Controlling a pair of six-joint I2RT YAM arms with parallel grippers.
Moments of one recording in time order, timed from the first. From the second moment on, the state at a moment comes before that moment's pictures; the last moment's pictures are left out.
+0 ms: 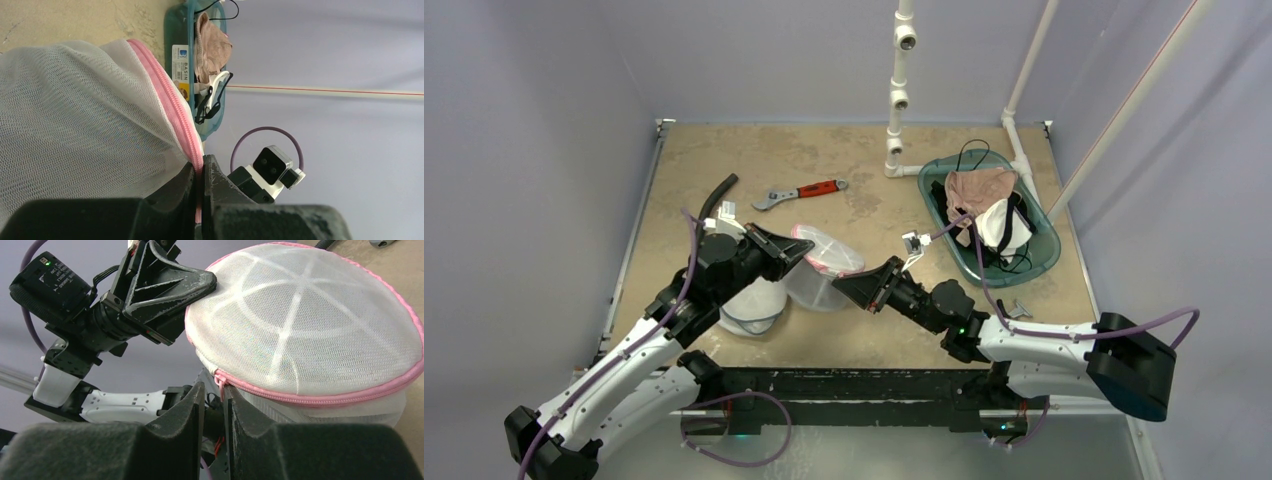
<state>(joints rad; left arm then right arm) -0.64 0.73 0.65 -0.20 0.00 -1.40 1.07 1.11 0.34 0.90 0.06 0.94</state>
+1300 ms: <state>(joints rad) -0.64 0.91 0.65 -0.05 0.13 -1.33 1.07 0.73 0.29 0.24 0.35 0.80</state>
